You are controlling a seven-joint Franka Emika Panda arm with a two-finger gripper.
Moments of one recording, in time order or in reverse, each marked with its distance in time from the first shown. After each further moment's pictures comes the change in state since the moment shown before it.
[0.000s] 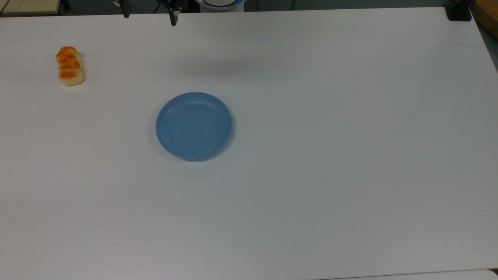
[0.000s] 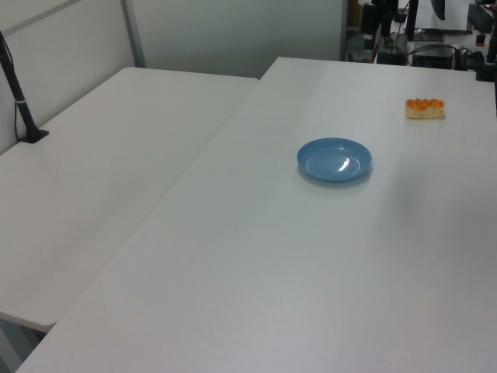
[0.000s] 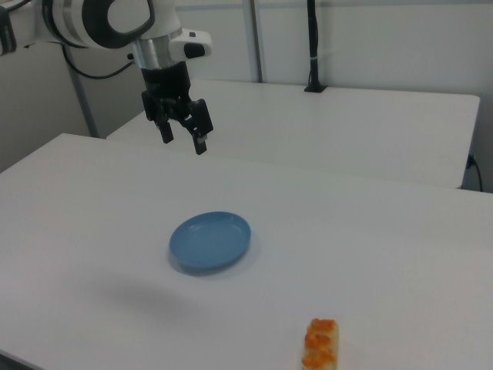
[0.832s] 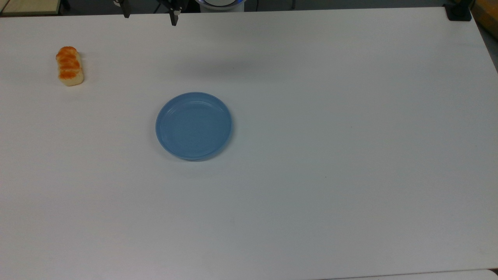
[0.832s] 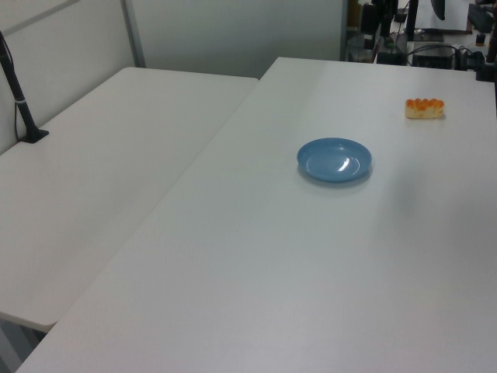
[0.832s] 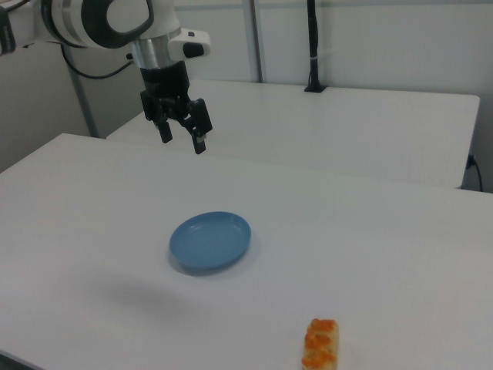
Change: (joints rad) arm 0.008 0.000 -0.004 0.000 0.000 0.001 -0.004
